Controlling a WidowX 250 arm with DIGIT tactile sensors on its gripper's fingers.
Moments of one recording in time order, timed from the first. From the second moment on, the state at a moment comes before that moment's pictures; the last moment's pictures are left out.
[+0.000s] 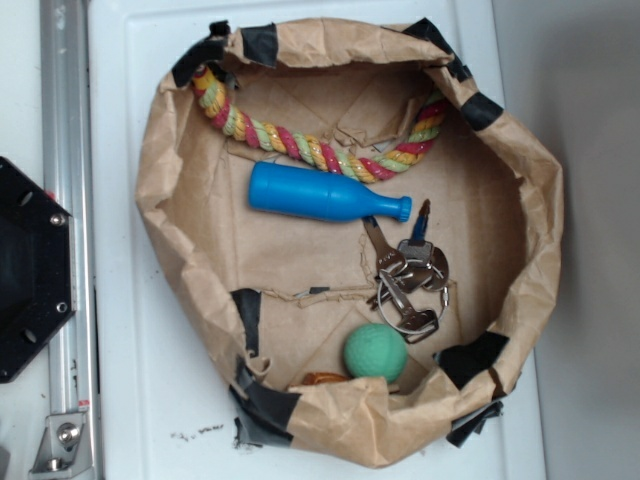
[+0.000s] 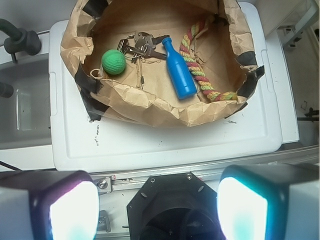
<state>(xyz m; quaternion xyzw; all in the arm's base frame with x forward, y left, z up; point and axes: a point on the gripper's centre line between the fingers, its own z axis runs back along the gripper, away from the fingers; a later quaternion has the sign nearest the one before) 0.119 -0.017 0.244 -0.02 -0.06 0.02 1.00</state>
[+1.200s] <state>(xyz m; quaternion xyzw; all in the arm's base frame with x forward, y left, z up) 0.275 0.028 0.114 -0.07 -0.13 0.26 0.95</state>
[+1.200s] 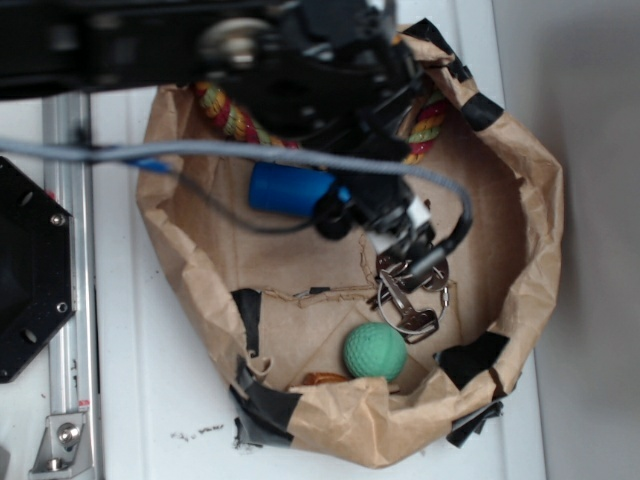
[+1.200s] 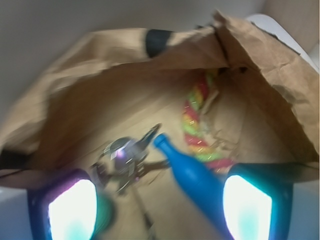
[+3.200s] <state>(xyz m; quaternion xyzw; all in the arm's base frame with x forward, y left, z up) 0.301 0.006 0.007 -0.03 -0.06 0.30 0.95</state>
